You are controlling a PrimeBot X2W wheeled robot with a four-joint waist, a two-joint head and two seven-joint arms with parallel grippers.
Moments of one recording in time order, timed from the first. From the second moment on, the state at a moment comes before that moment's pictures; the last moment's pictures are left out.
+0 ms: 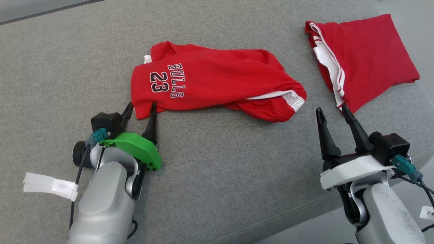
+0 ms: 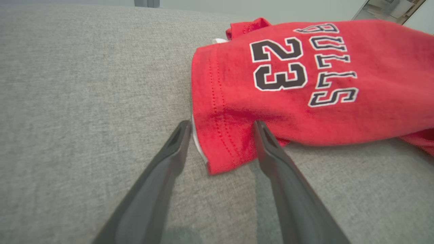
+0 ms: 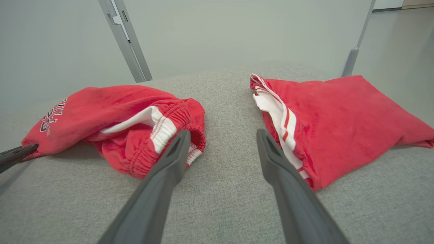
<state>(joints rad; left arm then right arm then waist) -0.63 0.05 -0.27 0.89 -0.38 -0.12 -0.27 -0.25 -0.13 0.12 0.23 0.30 0.13 -0.26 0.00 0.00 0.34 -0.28</state>
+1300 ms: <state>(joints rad) -0.13 0.13 -0.30 0.14 -0.21 -0.13 -0.26 -0.09 -0.05 0.07 0.34 0.33 0.13 -0.26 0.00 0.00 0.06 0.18</state>
